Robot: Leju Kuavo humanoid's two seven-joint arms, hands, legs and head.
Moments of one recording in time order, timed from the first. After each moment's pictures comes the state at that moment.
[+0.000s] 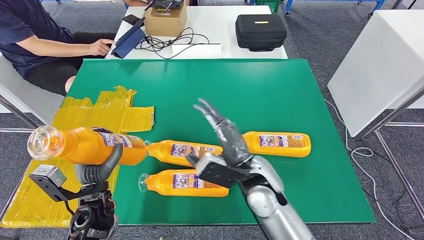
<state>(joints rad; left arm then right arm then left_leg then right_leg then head) 0.04 -0.10 -0.06 -1.66 0.12 0.14 -0.56 -0.28 0.09 0.54 -1.58 0.53 -0.02 -0.15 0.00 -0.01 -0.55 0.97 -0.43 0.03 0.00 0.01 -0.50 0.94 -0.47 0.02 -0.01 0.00</state>
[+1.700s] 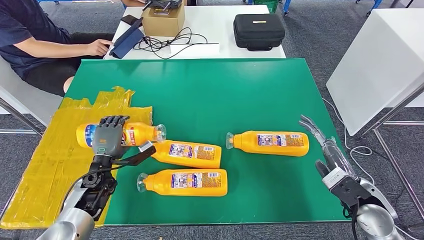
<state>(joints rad) -0.44 0.00 0.04 -0.71 -1.56 0.69 -0.13 -0.04 -0.40 0.17 -1.75 0.16 0.17 -0.31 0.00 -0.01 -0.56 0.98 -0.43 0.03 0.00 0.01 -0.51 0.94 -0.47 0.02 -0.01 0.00</state>
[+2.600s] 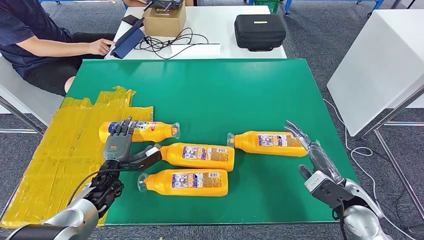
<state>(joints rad) -0.58 0.00 -0.03 -0.34 -1.44 0.68 -0.14 -0.04 -0.37 0.23 -1.74 0.23 0.16 -0.29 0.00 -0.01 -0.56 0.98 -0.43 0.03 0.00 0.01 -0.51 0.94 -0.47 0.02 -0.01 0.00</state>
